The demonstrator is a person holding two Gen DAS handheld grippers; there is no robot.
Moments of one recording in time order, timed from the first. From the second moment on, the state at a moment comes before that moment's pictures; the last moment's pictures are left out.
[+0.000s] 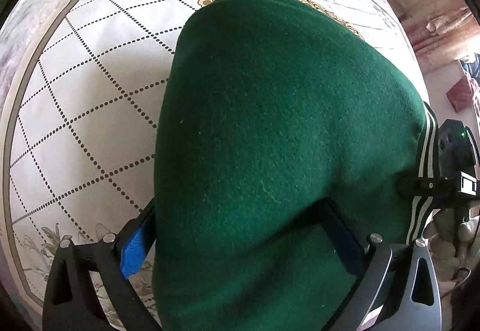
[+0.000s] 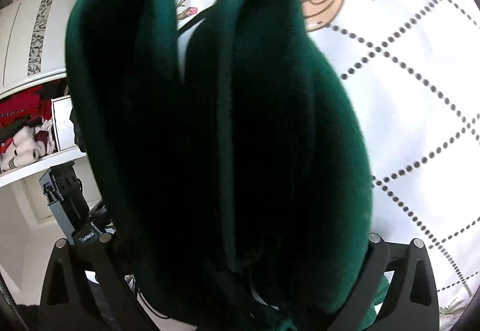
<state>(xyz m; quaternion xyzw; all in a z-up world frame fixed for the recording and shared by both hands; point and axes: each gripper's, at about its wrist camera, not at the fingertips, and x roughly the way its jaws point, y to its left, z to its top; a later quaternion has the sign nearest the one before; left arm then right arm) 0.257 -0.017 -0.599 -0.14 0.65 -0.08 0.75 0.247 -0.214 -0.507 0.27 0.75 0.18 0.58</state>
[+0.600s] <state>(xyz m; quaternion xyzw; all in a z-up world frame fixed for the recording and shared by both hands) 0.260 -0.029 -0.562 -0.12 0.63 -0.05 0.77 0.252 -0.203 -0.482 0.30 0.72 0.16 0.61</state>
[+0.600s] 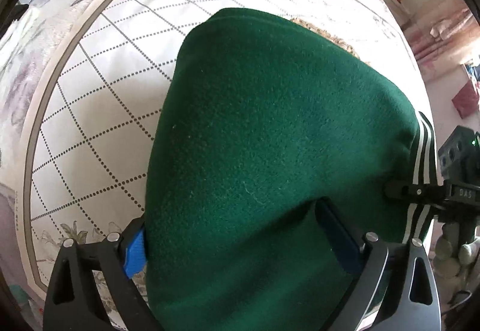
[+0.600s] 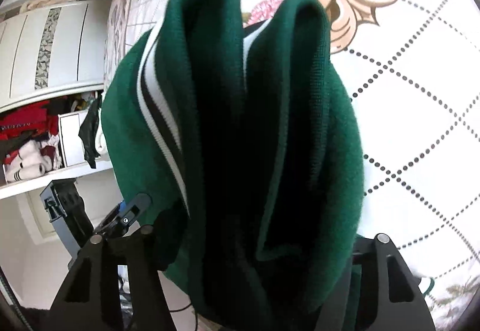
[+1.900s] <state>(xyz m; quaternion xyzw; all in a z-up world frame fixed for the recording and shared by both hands) 0.671 -0.086 -0.561 -0.08 0.61 -0.07 0.79 0.736 -0.259 -0.420 0.28 0.69 0.15 0.65</state>
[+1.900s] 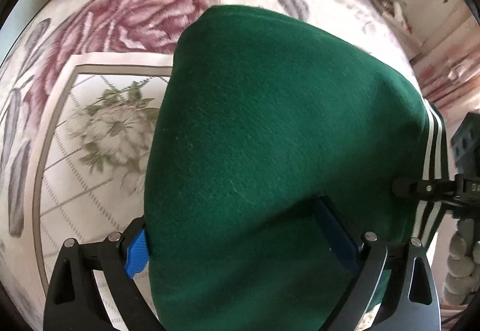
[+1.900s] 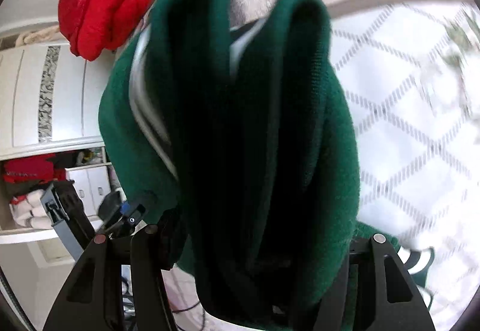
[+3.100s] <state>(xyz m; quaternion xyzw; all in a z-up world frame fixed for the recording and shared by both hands) 0.420 -0.082 -0.298 0.01 0.48 -0.01 0.88 0.466 -0.142 -0.147 -0.11 0.55 -0.15 0.82</state>
